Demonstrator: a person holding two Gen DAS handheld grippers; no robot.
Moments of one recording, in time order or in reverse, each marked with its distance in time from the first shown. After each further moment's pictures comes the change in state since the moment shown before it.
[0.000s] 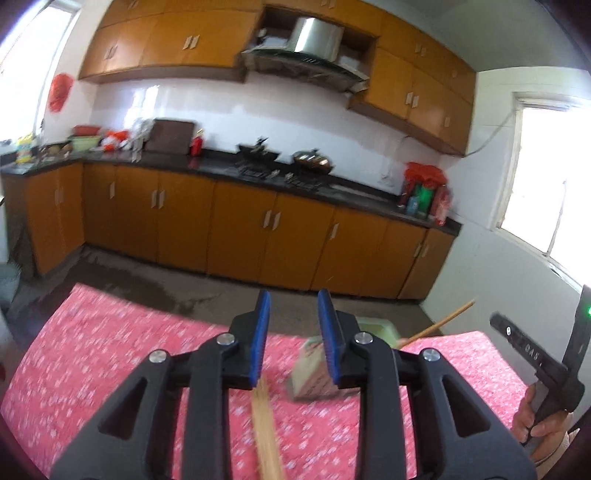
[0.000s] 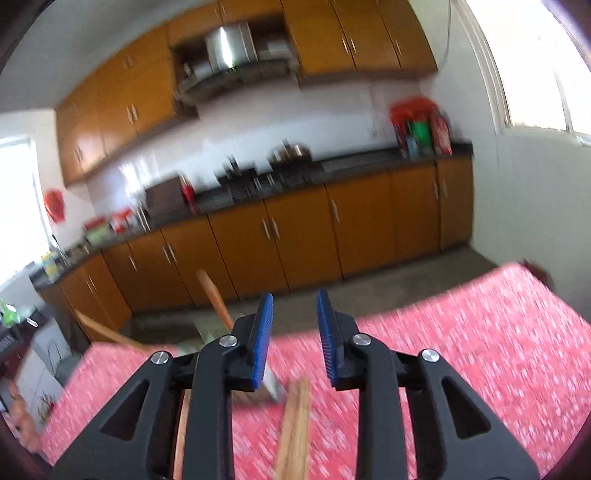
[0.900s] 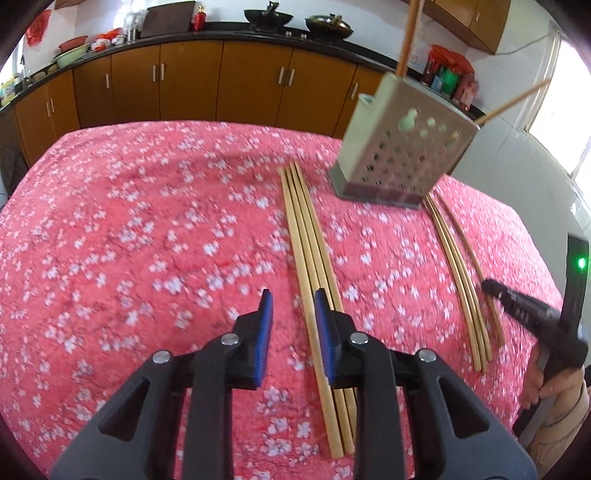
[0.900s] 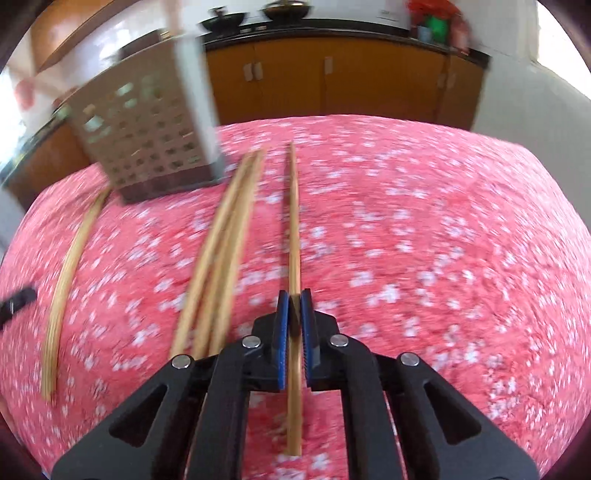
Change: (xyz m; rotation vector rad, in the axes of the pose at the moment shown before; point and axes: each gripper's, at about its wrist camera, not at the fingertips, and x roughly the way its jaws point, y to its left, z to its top) left arm 0.061 0.030 -0.171 0.027 0.499 0.023; right arm 0.081 -0.010 -0.165 -0.100 0.485 -0.119
